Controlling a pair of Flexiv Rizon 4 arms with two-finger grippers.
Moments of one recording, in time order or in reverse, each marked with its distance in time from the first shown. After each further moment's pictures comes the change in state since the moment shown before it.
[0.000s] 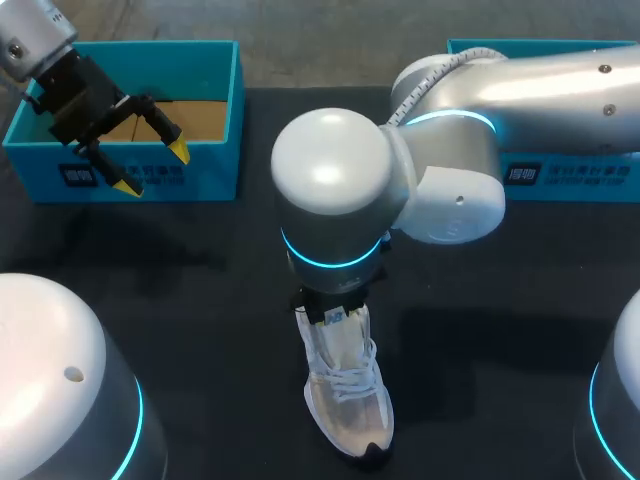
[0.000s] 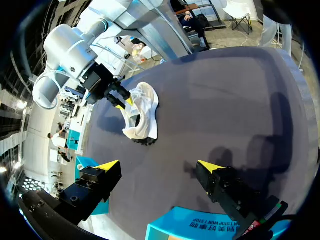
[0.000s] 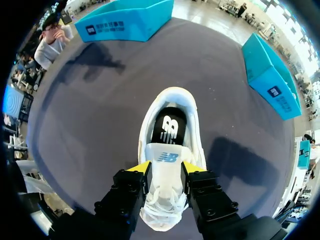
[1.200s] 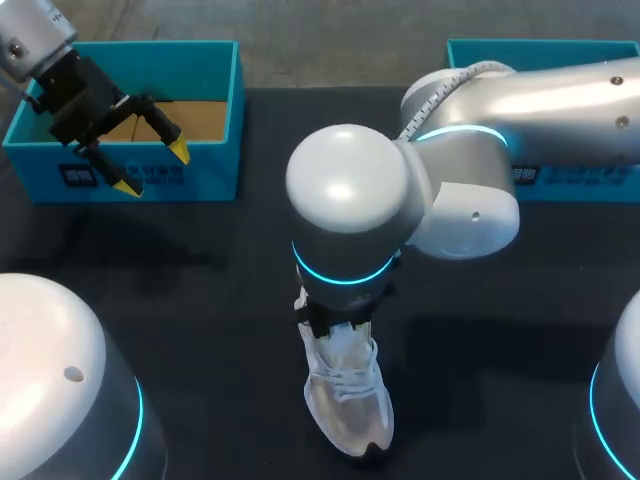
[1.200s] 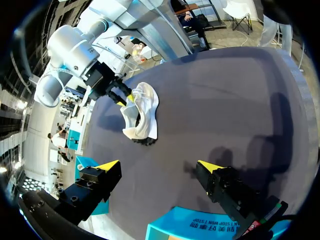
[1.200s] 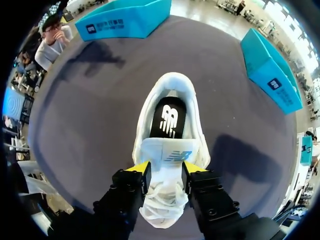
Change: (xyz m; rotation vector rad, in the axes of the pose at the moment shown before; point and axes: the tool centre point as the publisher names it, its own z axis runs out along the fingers) left arm 0.000 0.000 0.000 0.000 0.000 0.000; right arm -0.002 -0.018 0.003 0.005 0.019 0.019
